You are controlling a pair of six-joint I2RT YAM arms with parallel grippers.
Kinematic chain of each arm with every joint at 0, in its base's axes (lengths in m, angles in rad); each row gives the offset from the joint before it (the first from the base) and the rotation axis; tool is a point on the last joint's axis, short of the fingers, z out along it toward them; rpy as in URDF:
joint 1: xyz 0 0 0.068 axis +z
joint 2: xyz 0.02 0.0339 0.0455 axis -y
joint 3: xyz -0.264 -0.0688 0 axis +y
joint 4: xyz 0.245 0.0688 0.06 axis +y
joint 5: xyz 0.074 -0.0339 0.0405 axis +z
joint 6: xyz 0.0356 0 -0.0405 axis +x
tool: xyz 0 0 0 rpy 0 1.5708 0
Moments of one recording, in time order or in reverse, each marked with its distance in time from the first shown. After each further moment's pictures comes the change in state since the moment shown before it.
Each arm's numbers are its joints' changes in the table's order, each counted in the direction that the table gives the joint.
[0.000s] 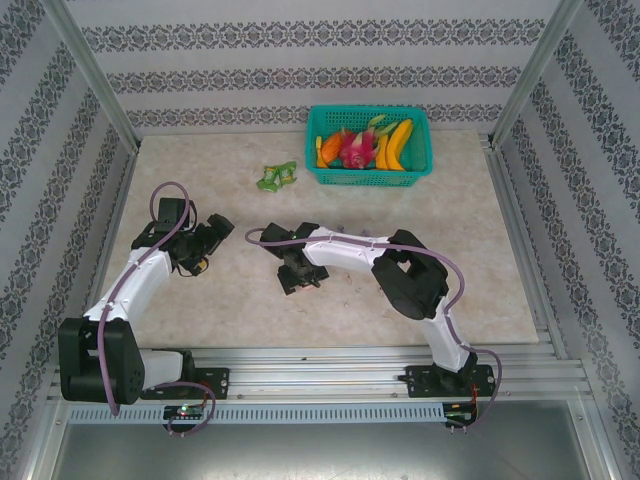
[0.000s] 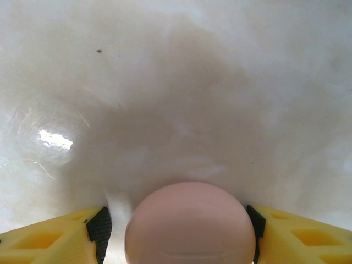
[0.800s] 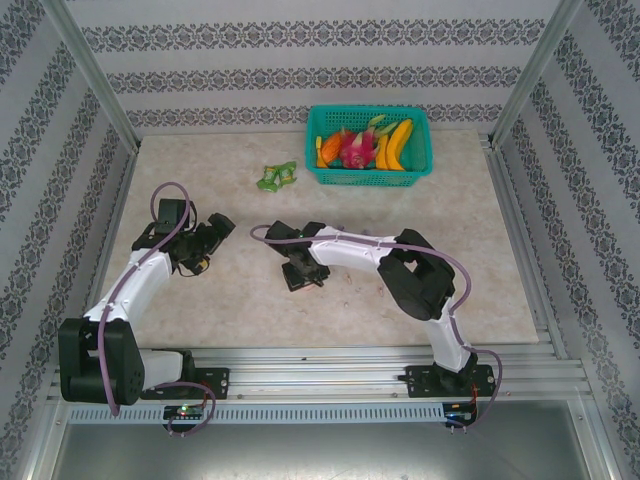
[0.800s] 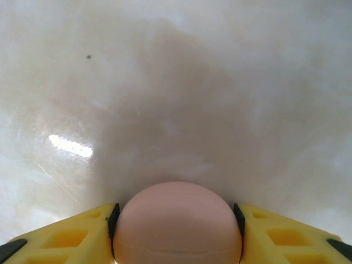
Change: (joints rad) left arm 0.000 0.010 0.024 -0.045 -0.021 -0.001; right arm -0.024 0.046 0.052 -0.051 0.022 0.023
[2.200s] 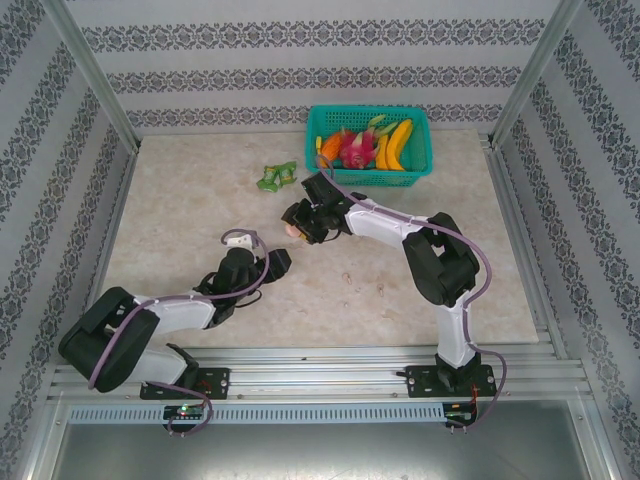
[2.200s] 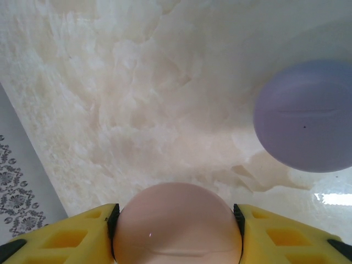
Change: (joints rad) left arm -0.572 -0.130 0.444 -1.044 0.314 0.052; right arm -0.265 0.052 0.049 -0.521 0.352 0.709
